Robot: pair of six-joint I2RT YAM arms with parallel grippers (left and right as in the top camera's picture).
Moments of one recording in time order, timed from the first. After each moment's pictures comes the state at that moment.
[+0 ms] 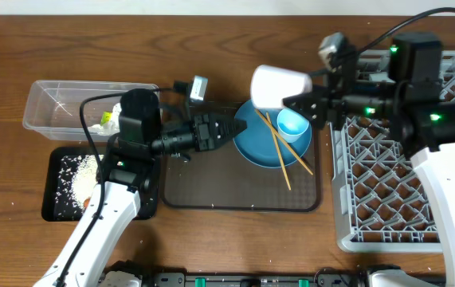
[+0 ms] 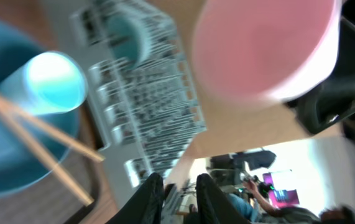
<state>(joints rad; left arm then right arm) -0.26 1.23 0.82 0.03 1.01 -0.87 0.11 1.39 1.40 -0.71 -0.95 -0.19</state>
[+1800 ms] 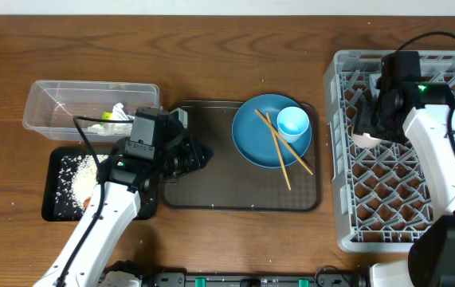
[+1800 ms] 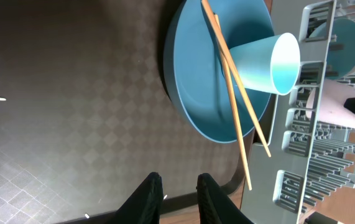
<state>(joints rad) -0.26 1.23 0.82 -0.54 0.49 -0.66 -0.01 1.64 1.35 -1.04 0.10 0.25</state>
